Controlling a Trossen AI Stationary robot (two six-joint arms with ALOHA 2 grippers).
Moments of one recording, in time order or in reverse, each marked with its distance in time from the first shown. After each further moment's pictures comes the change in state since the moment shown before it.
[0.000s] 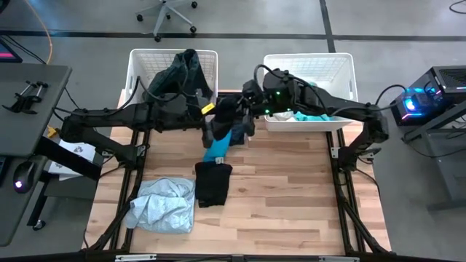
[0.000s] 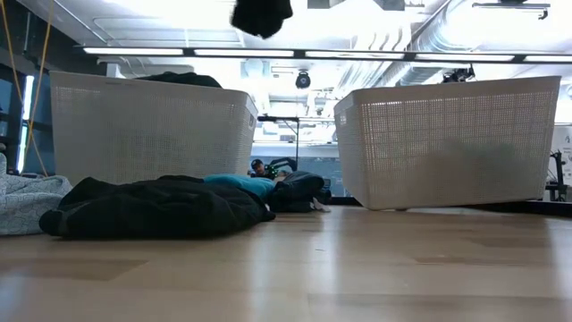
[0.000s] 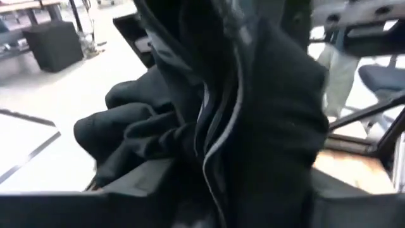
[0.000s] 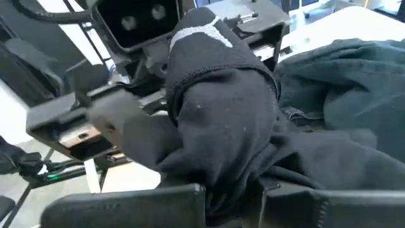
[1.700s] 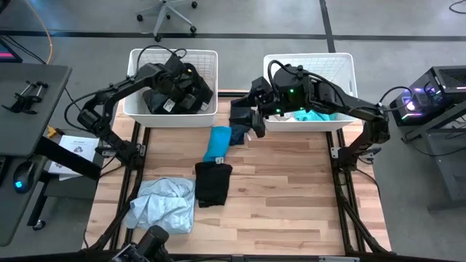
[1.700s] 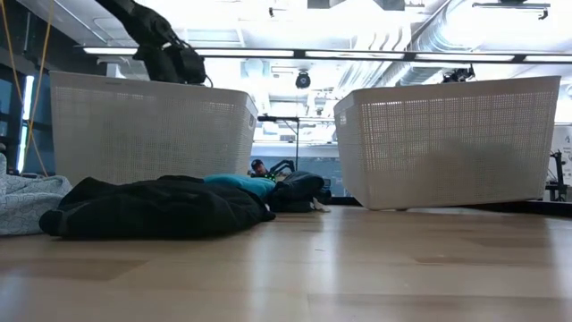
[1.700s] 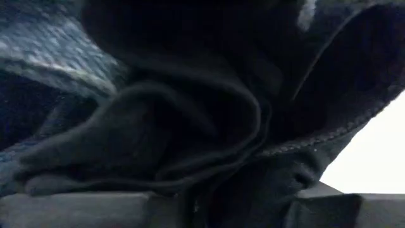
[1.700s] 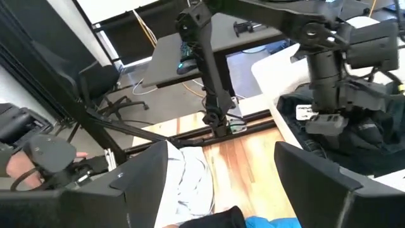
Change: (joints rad) left arm 0.942 0.273 -0.130 -0.600 0.510 0.093; right arm 0.053 -0.004 0.179 -0.191 0.029 0.027
